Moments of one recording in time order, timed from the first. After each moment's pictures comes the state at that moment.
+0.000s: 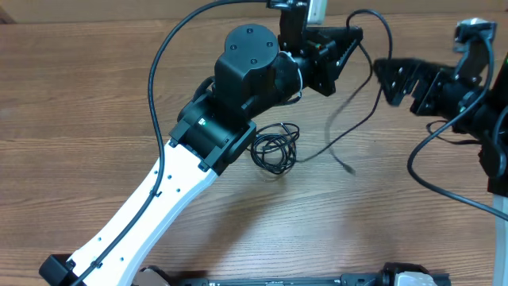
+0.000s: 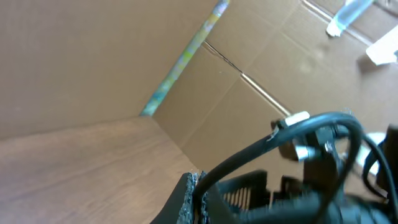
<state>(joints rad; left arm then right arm) -0.69 1.55 1.68 -0.13 0.30 -0.66 -0.08 1.22 1.64 -1.01 -0.55 0.19</state>
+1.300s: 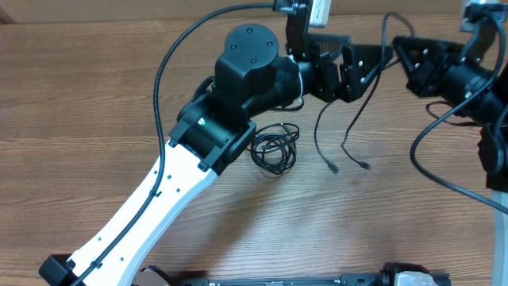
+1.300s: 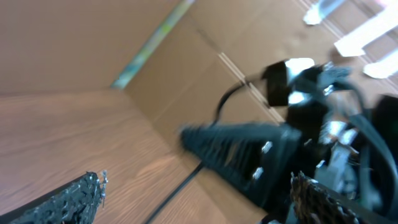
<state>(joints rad) -0.69 1.55 1.68 -0.18 0.43 -0.74 -0.08 1.24 1.64 -0.78 -0.54 0.36</state>
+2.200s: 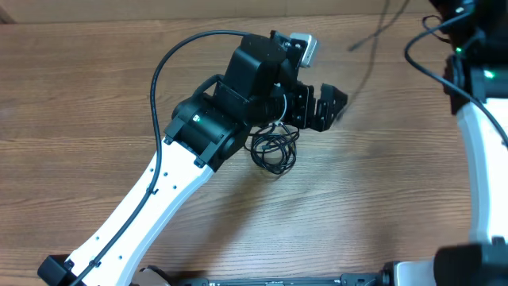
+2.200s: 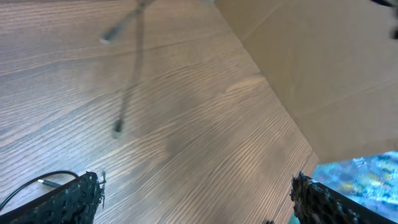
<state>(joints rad) -0.67 1.55 1.68 -0.69 0.35 -0.46 -0.08 1.61 1.64 -0.14 -0.13 0.79</state>
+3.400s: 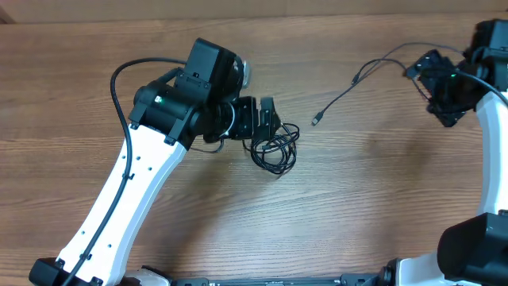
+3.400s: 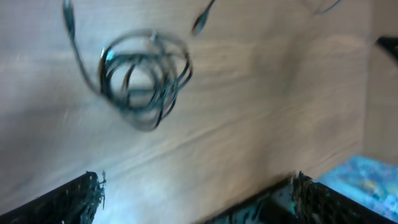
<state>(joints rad) -0.46 1.55 1.68 -1.22 0.36 -0.52 -0.22 1.67 1.64 -1.11 -0.21 0.65</state>
